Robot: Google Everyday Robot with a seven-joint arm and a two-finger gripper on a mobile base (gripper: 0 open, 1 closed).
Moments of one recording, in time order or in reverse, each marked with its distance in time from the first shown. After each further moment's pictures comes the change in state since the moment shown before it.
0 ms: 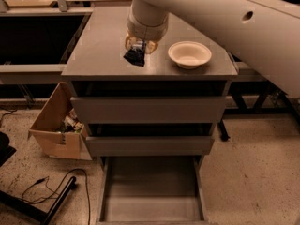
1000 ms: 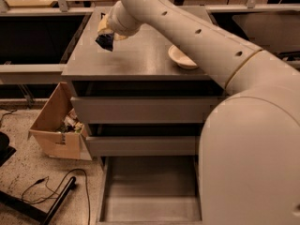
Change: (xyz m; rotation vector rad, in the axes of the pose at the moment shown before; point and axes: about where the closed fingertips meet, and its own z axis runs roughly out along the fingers) arm 0.087 -0.104 0.110 0.394 0.133 -0.058
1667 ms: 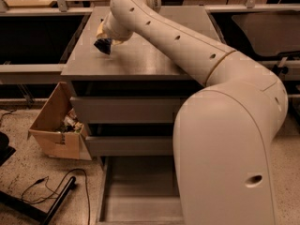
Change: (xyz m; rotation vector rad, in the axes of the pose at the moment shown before) arm 0.003 0.005 0.053 -0.045 0.020 0.053
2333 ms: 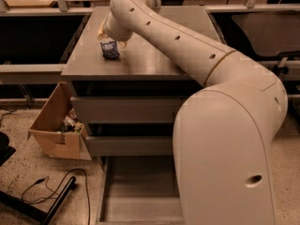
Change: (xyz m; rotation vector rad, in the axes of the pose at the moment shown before) arm 0.000 0.000 0.000 0.000 0.000 0.000
